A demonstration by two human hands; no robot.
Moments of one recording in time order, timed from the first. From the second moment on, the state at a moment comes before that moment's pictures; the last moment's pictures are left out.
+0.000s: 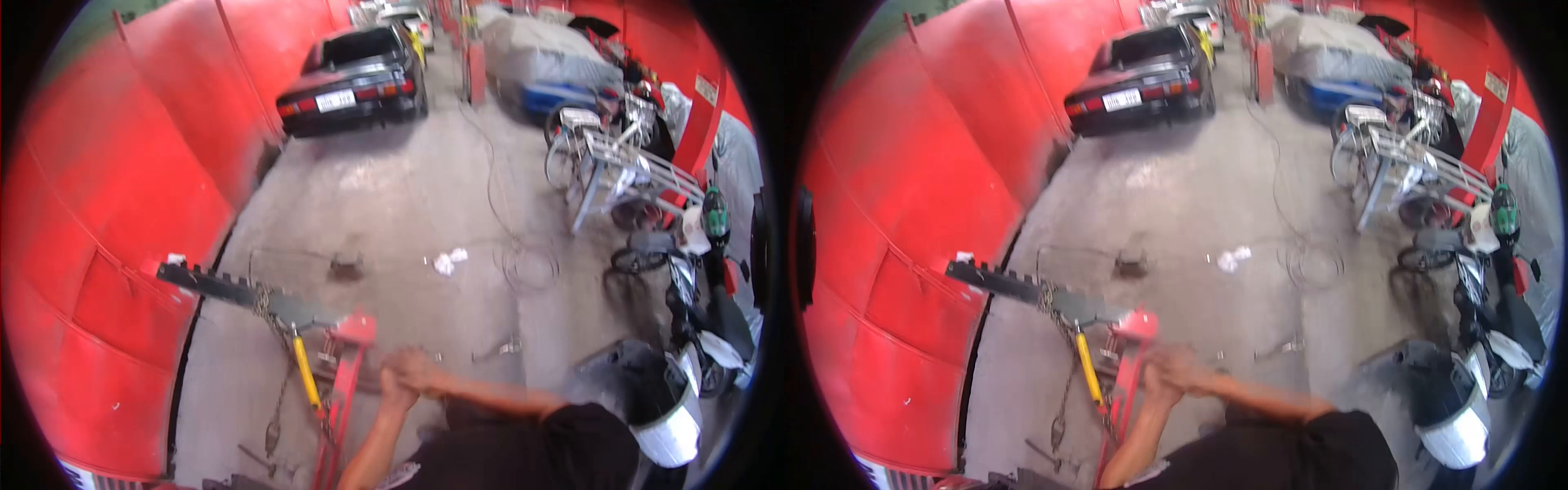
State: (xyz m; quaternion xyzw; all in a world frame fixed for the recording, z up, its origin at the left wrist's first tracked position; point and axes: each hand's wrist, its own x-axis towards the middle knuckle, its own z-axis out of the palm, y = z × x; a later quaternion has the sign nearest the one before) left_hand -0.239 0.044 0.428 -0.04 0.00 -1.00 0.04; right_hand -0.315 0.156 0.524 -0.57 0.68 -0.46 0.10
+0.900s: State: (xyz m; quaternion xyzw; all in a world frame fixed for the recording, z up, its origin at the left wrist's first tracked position) left_hand -0.131 0.108 0.463 0.35 -0.72 -0.58 -0.16; right_hand -0.504 0.277 0.516 -0.26 0.55 -0.37 0.70
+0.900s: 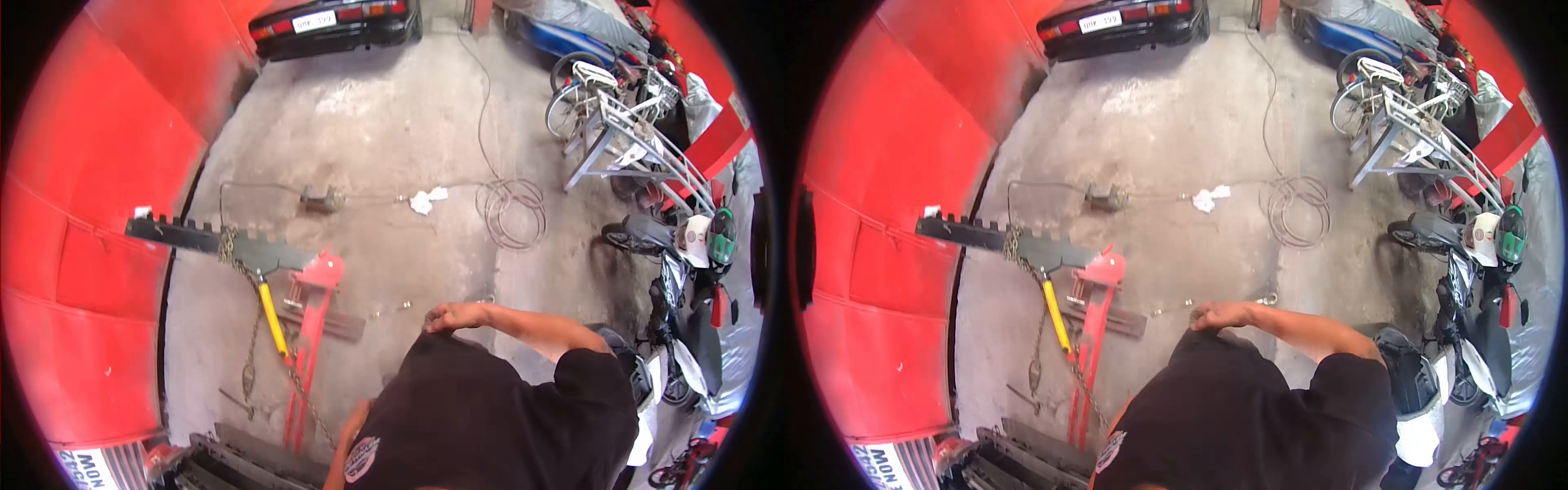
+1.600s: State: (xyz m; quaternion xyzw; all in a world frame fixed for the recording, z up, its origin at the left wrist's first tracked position) left_hand -0.171 0.038 0.812 0.20 -0.65 -0.65 -0.35; right_hand -0.470 0.356 0.877 -0.79 0.34 -0.49 0.12
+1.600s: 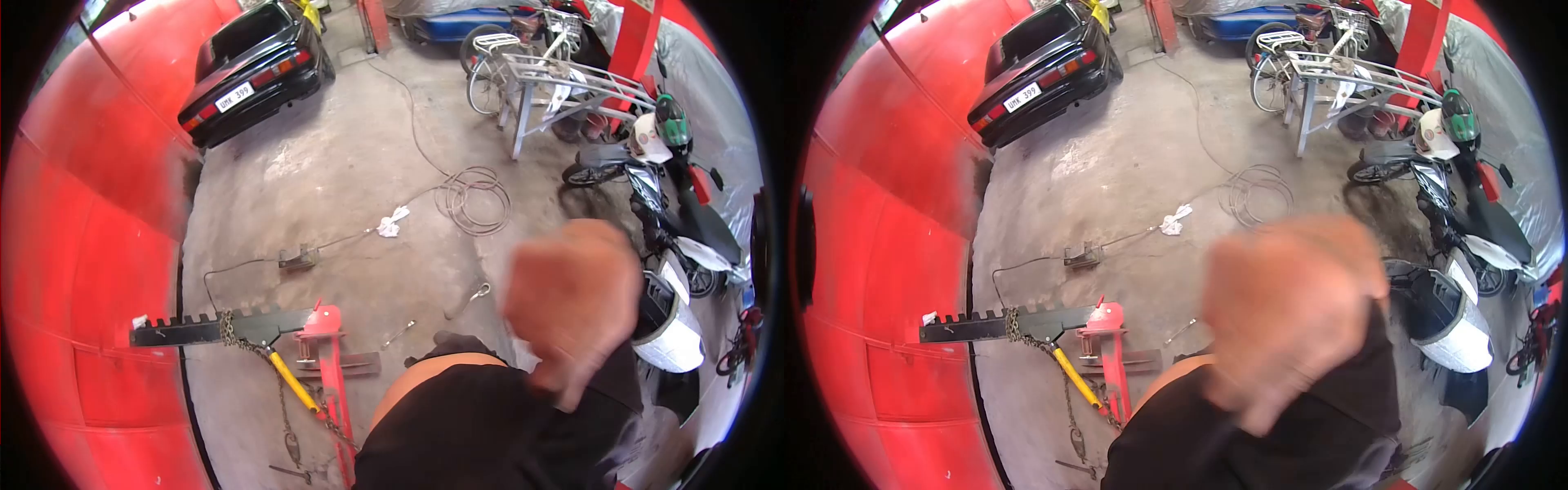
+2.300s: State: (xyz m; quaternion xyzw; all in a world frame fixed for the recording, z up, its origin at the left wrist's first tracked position) left_hand -0.213 0.138 0.841 -0.17 -0.52 -0.83 0.09; right_hand -0.433 0.246 0.694 -0.46 0.63 -0.46 0.42
